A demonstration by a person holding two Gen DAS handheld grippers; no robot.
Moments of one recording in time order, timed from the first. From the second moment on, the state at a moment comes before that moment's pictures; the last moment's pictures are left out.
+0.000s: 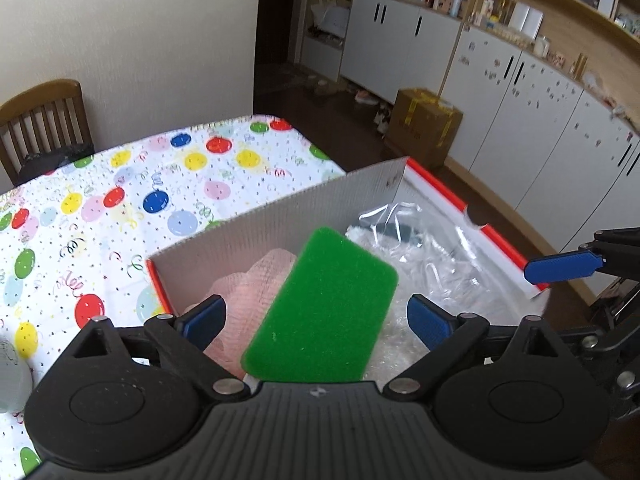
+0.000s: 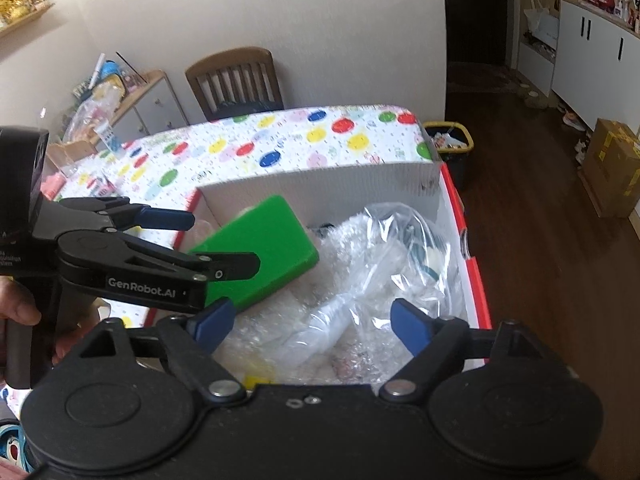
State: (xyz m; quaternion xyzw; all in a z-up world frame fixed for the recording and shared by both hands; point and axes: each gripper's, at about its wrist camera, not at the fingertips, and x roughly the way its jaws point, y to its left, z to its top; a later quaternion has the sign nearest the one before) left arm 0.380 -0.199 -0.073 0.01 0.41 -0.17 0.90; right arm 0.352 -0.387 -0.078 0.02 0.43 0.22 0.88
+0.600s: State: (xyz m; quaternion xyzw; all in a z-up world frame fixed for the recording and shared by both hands) left arm 0.303 -0.091 -0.007 -0.03 0.31 -0.11 0.95; right arm 0.340 -0.327 -0.016 0.04 0.36 0.30 0.89
